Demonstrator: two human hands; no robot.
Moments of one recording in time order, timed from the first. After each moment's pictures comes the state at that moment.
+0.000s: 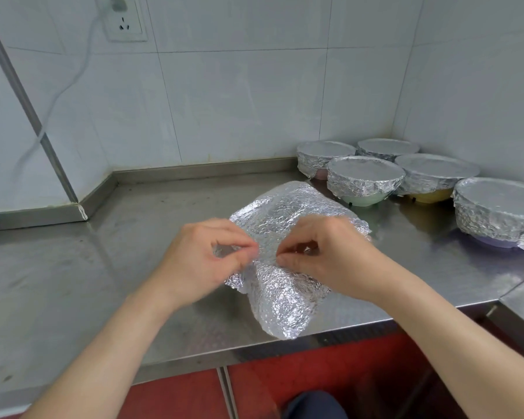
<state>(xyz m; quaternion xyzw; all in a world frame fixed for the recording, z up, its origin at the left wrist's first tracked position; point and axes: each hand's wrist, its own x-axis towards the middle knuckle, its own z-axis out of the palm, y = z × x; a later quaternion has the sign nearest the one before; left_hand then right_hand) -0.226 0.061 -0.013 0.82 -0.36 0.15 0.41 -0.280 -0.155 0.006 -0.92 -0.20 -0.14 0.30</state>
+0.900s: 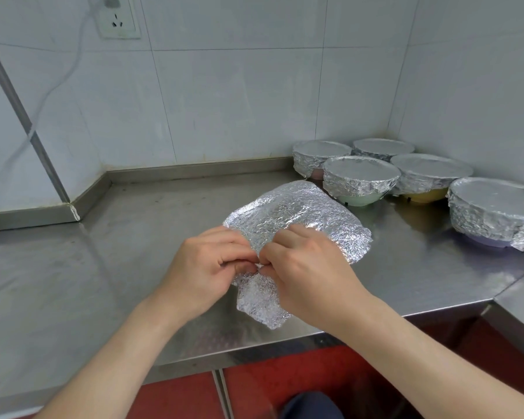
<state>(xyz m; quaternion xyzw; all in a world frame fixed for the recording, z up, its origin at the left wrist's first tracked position) -0.225 0.051 -0.031 0.79 -0.44 0.25 0.35 -0.284 -0.123 -0.019 -0.94 -0.20 -0.28 0.07</state>
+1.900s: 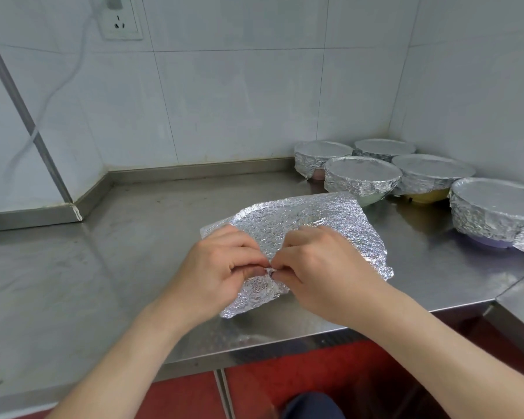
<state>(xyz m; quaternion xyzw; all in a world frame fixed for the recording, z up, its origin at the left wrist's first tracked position) -0.228 0.045 -0.032 0.79 -0.47 0.25 0.31 -0.287 -0.139 -0.013 -0.93 -0.24 -0.26 0.05</state>
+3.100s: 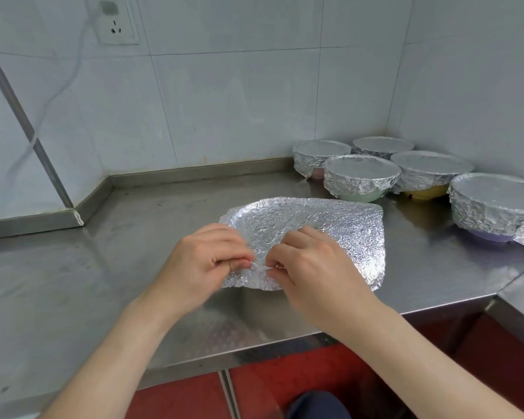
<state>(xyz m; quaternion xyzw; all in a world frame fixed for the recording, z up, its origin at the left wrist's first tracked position) -0.213 0.063 -0.030 0.79 -0.46 0.24 0.32 -0.287 -0.128 -0.029 -0.93 -0.20 -0.29 0.12</state>
